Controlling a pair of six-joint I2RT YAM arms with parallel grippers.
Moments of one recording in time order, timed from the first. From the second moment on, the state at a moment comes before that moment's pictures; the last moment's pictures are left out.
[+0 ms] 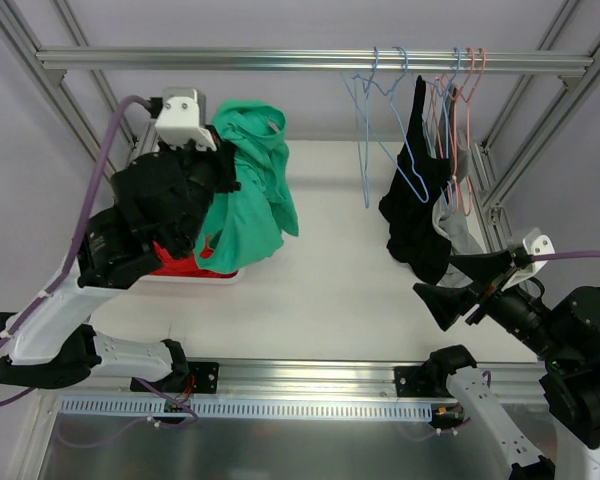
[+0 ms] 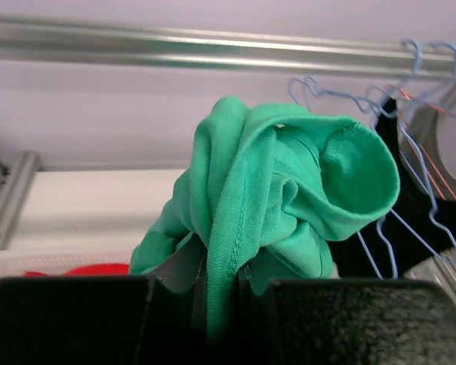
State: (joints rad) left arm -1.13 1.19 1.82 -0.63 -0.94 -0.15; right arm 0.28 0.47 1.33 -0.99 -0.44 0.13
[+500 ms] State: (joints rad) left arm -0.77 1.21 1.91 -0.81 -0.83 -0.13; right arm 0.28 0.47 1.33 -0.96 -0.46 0.14
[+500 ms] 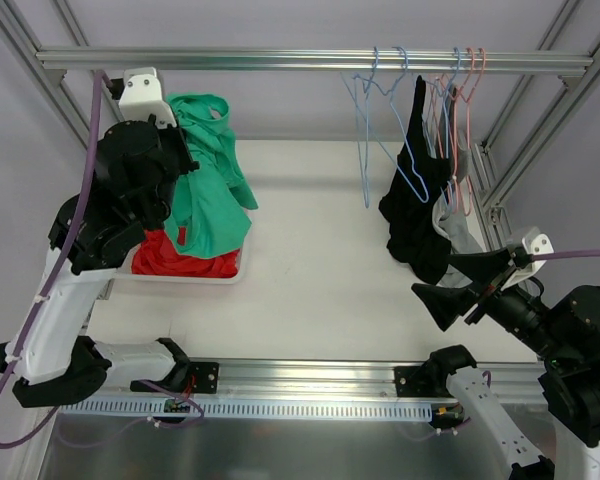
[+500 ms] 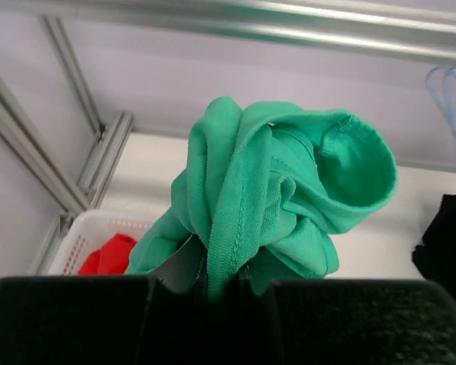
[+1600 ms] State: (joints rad) left arm 0.03 1.54 1.07 -0.70 -0.29 -0.85; right arm 0.28 0.47 1.18 -0.90 -0.48 0.18
